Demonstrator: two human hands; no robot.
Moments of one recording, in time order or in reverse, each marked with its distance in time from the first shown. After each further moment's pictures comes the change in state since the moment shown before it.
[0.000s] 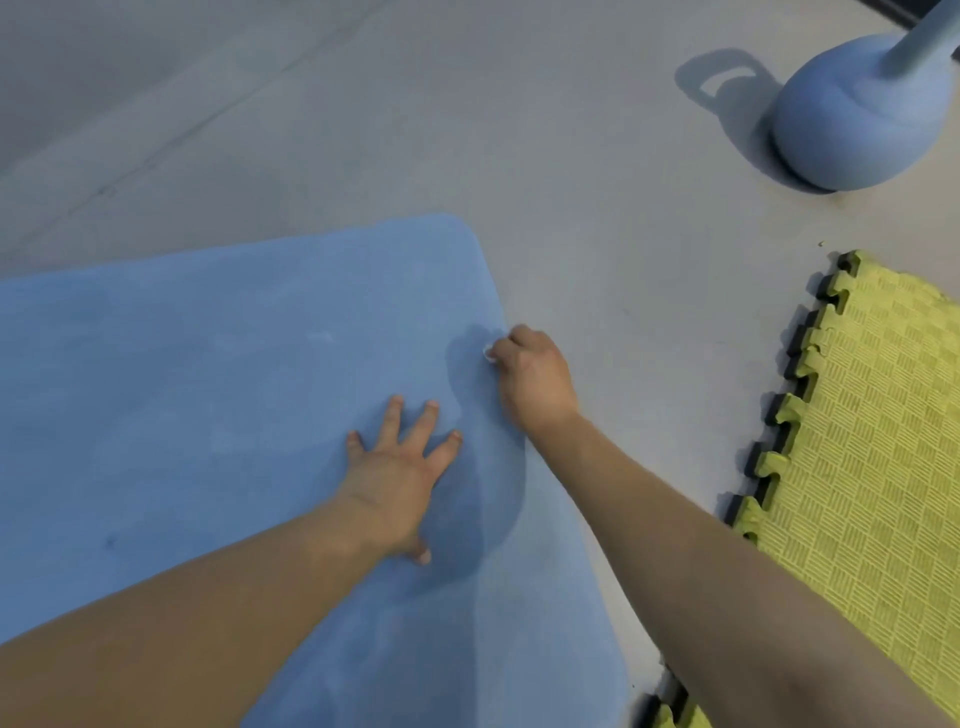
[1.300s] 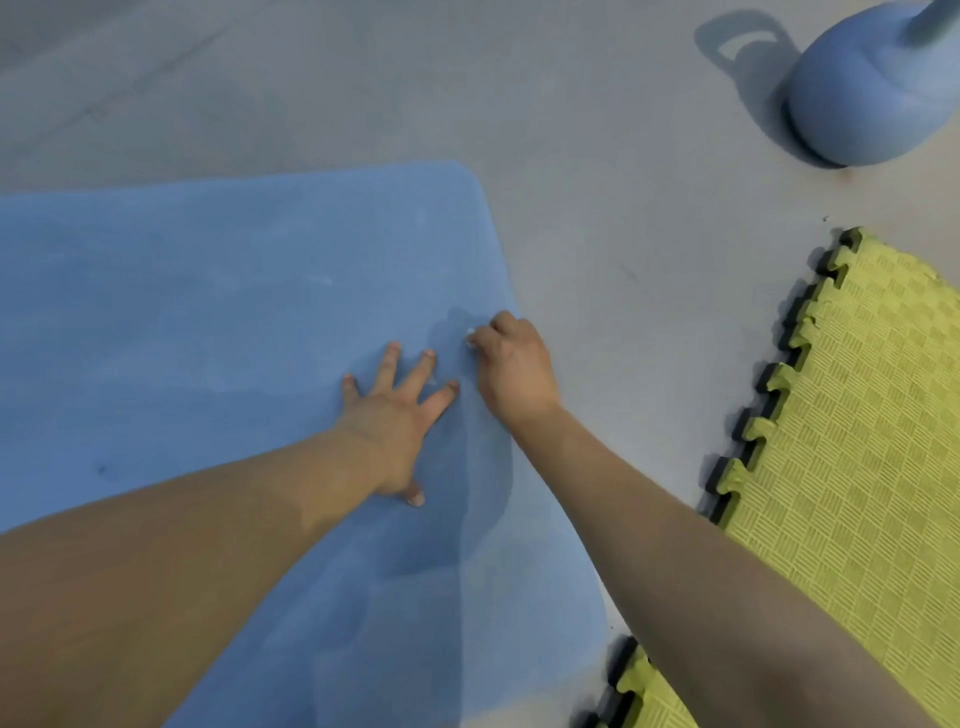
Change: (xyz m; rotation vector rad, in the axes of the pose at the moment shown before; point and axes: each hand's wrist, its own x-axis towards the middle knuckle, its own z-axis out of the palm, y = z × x) left_hand 0.001 -0.001 0.004 0.028 0.017 -0.010; right_hand -0.038 -0.026 0.008 -0.002 -0.016 -0.009
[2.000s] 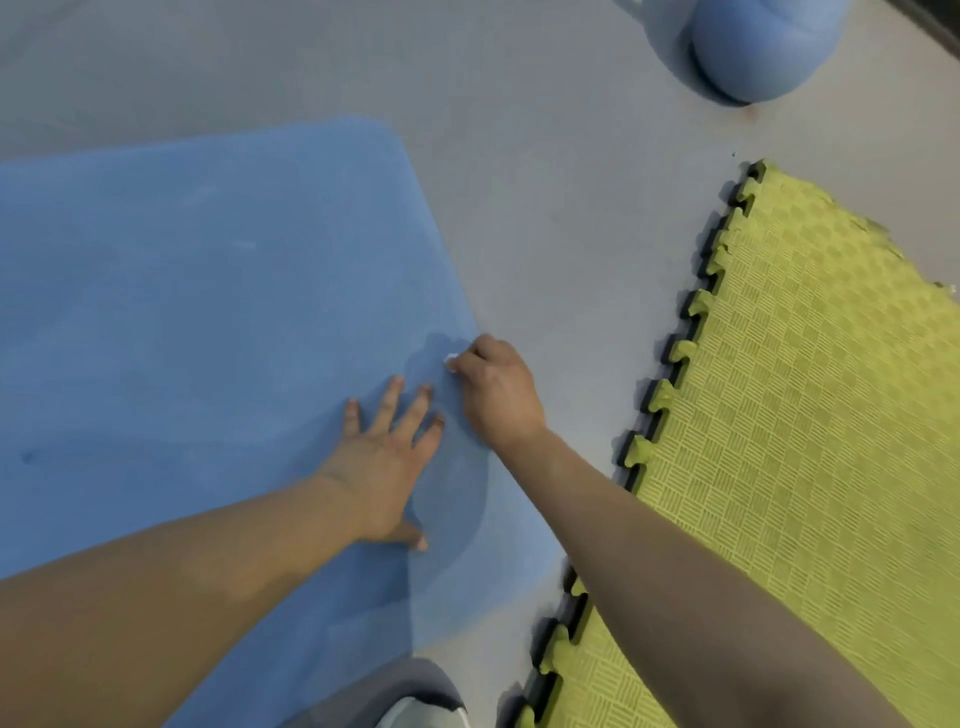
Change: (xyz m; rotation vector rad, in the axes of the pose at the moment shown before) left_hand -0.043 0.065 0.045 0.119 0.001 0.230; right_hand -0.096 0.016 -0.025 0.031 -0.030 0.065
